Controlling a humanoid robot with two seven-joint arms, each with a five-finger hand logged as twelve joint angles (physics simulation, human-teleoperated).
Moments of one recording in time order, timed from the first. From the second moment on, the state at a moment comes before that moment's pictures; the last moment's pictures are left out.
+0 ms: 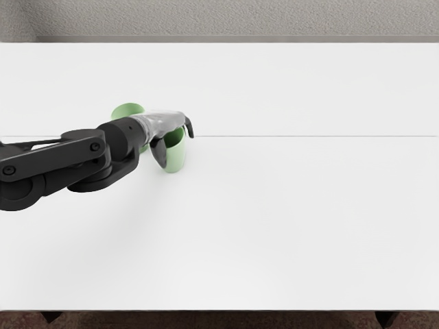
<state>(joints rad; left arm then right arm) -1.13 0.43 -0.19 -1.43 1.33 -0.11 0.61 -0.08 0.00 0.19 0.27 -0.12 -0.33 -0.14</state>
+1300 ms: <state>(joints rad) -1.39 0.43 -0.19 -1.28 1.17 -0.23 0.61 -0.08 0.00 0.19 0.27 -0.12 -0.33 -0.14</state>
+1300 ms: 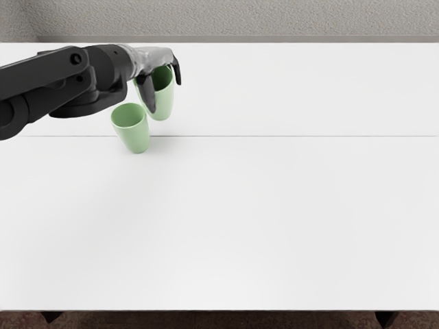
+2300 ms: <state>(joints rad) -1.53 0.46 -0.19 -1.14 0.98 -0.55 0.61 -0.08 0.00 0.19 0.27 -0.12 -0.33 -0.14</state>
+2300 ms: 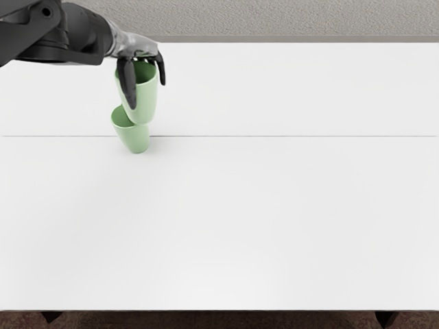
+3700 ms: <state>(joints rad) -1.44 0.47 -0.20 -1.09 0.98 -0.46 0.61 -0.08 0.00 0.19 0.27 -0.12 -0.33 -0.14</state>
